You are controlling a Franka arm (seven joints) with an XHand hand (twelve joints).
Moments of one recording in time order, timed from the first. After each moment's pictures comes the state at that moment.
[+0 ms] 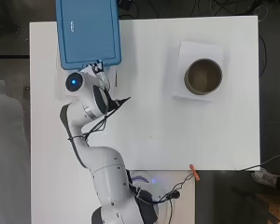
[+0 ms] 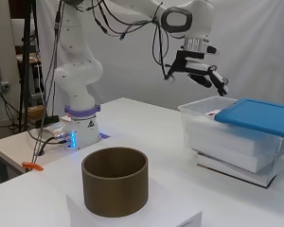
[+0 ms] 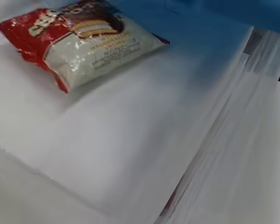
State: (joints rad) arm 0.25 -0.11 0.11 -2.15 -0.21 1.96 -0.80
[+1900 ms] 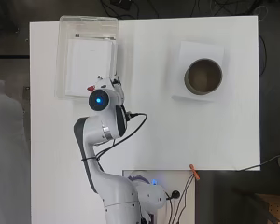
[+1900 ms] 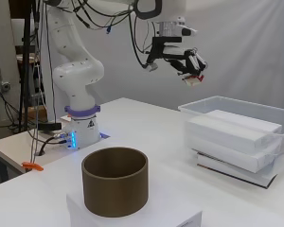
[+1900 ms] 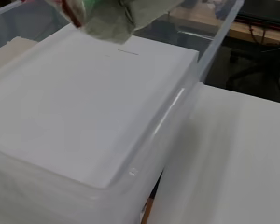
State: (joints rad) arm 0.16 -0.39 0.08 -2.31 -0.07 1.94 -0.91
